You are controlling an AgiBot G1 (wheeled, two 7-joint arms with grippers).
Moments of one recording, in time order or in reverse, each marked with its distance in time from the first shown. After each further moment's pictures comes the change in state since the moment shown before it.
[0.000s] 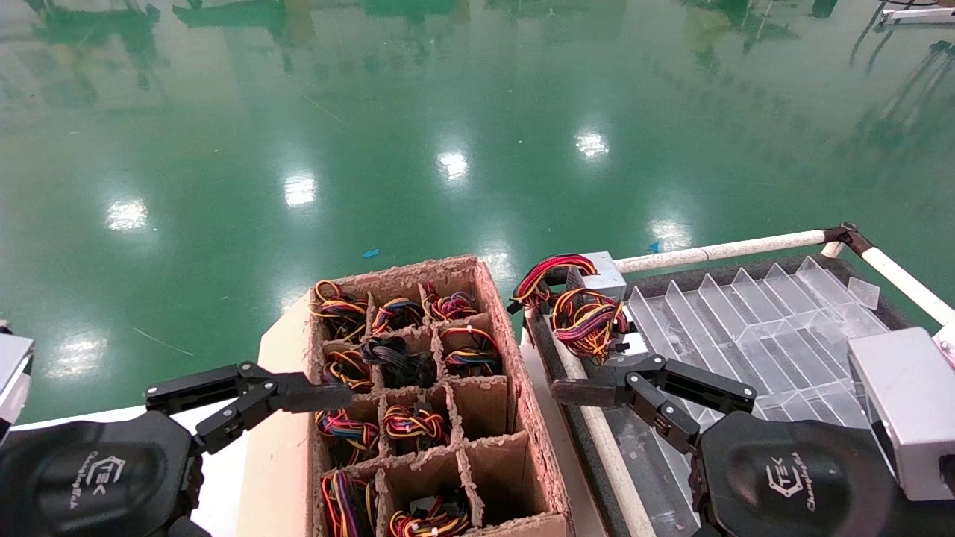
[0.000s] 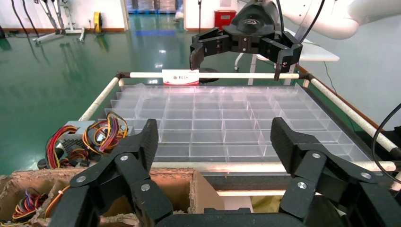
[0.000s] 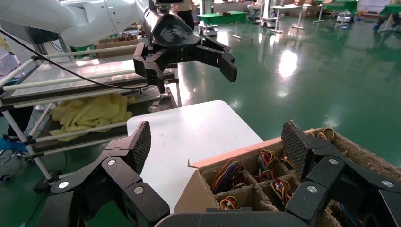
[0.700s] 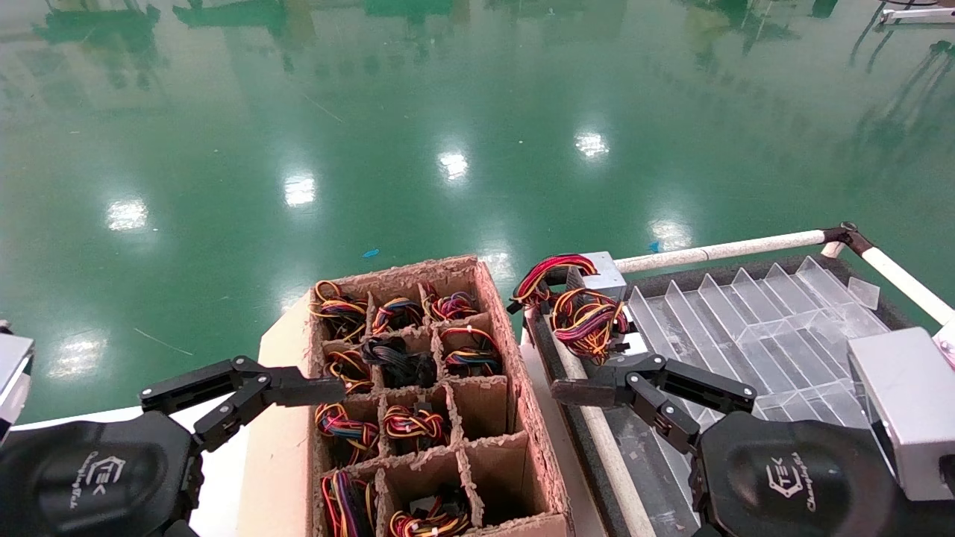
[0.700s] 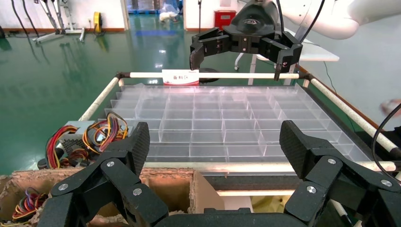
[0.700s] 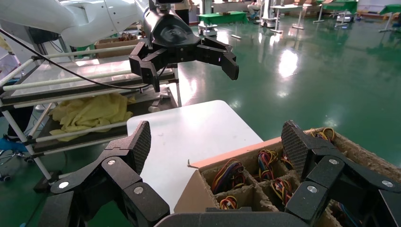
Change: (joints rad) left arm 0.000 0.000 0.000 0.000 0.000 0.000 0.000; right arm 0.000 0.000 0.000 0.000 0.000 0.000 0.000
